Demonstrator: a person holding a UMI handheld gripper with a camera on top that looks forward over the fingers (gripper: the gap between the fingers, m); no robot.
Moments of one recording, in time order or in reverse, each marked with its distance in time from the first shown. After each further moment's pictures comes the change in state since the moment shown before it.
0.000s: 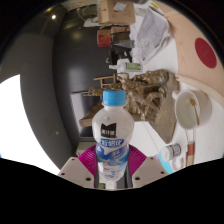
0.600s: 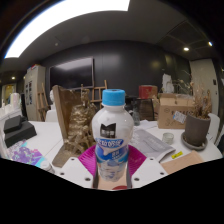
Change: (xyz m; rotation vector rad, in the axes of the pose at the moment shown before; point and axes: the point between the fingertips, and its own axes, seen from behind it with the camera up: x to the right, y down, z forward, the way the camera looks) arm 0.029 -0.226 -0.106 0.176 0.476 -1.500
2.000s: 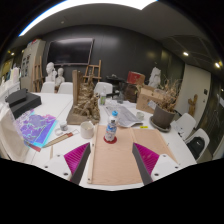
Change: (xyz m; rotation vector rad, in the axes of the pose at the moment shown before) arm -0.041 0.024 -0.337 -0.269 0.188 -0.165
